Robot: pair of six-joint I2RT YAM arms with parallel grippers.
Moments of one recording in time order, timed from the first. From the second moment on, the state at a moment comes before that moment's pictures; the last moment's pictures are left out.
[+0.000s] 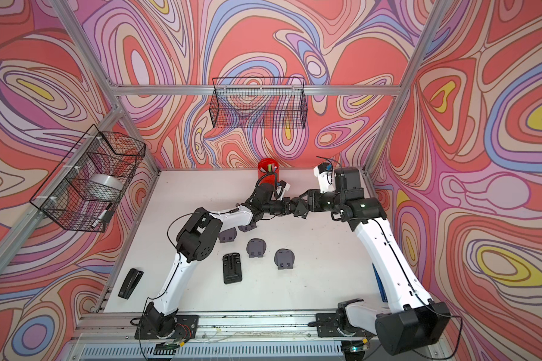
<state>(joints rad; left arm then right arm) -0.67 2.41 1.74 0.29 0.65 -0.87 0.17 1.23 1.33 -0.77 -0.40 0.16</state>
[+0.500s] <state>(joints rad) -0.67 2.52 1.78 0.22 0.57 -0.97 0.16 1.21 1.26 -0.72 -0.41 0.17</state>
